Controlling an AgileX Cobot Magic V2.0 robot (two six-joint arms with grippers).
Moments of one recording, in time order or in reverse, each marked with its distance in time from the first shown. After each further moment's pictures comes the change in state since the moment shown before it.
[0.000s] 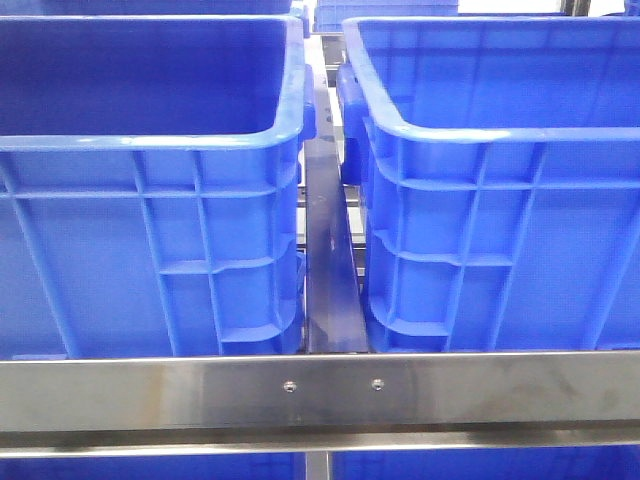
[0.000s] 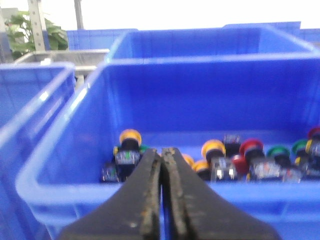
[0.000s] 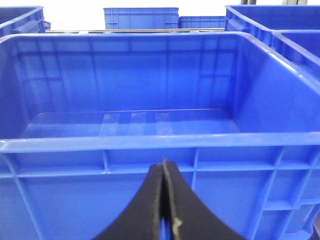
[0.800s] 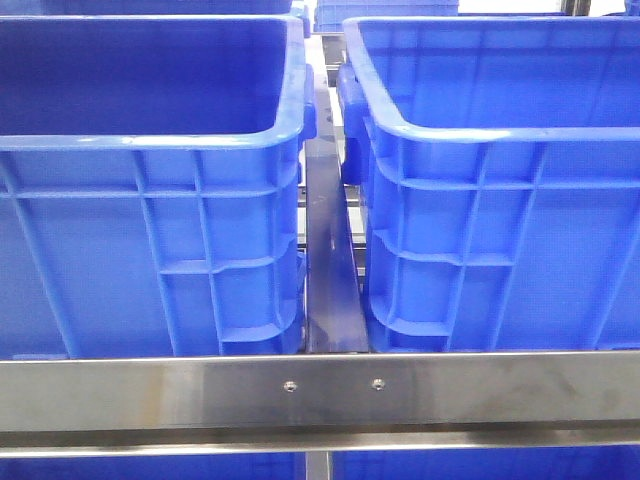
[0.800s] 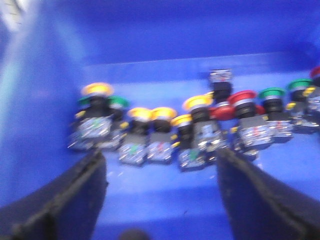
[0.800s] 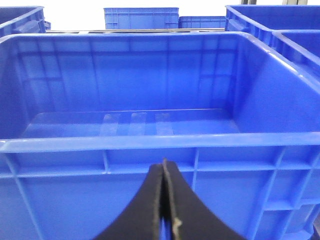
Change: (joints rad) left arm -0.106 0.918 -0.672 0.000 0.357 0.007; right arm 0.000 0.000 0.000 0.000 0.000 0.000
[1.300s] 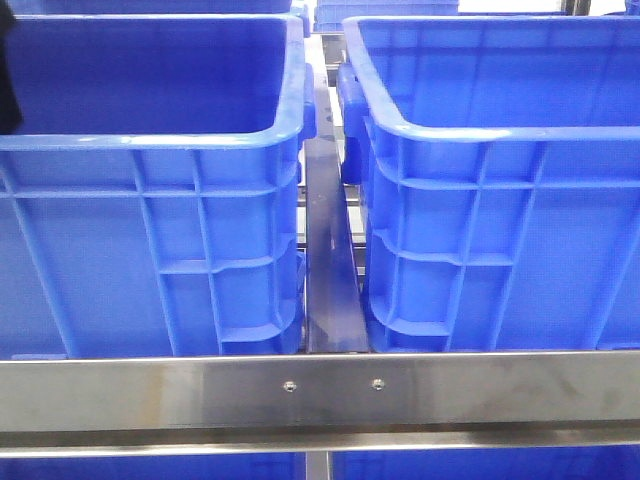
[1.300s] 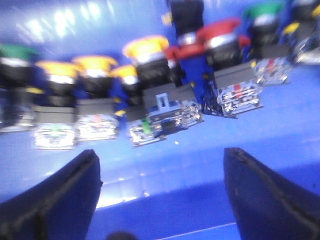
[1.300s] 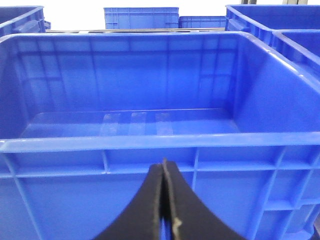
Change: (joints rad) left arm -0.077 0.562 -0.345 -0.050 0.297 0.013; right arm 0.000 0.000 0.000 0.000 0.000 0.000
